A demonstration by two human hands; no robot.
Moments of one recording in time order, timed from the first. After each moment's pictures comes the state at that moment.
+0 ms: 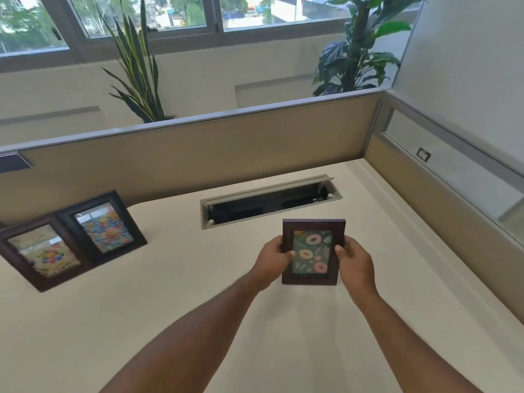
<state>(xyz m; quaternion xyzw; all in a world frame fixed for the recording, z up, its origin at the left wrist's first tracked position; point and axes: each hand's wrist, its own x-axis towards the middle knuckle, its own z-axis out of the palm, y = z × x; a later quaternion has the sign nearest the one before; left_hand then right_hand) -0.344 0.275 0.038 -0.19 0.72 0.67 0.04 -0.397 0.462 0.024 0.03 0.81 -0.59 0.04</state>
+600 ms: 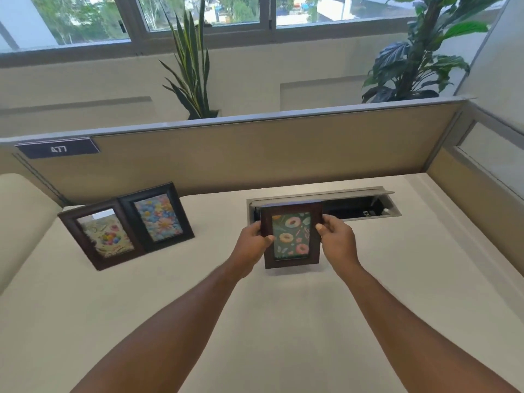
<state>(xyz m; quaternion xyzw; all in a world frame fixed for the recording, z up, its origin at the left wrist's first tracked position) -0.314 0.117 0.060 -0.26 0.66 0.70 -0.07 -0.417 0.292 0.052 -0.09 0.79 -0.59 0.10</state>
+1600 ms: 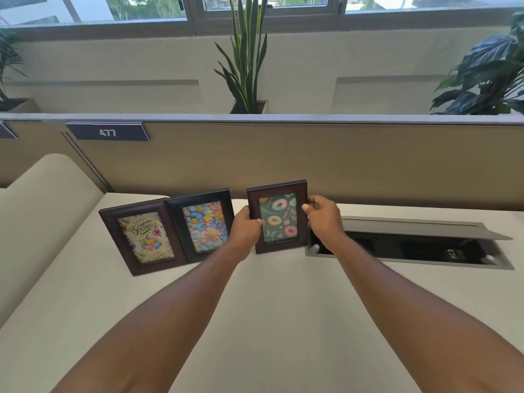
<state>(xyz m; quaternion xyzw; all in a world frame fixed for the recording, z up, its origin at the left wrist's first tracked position) -0.335 -0.079 0.036 -0.42 0.62 0.64 -0.17 -0.475 0.043 0.027 -0.17 0.78 -0.57 0.19</state>
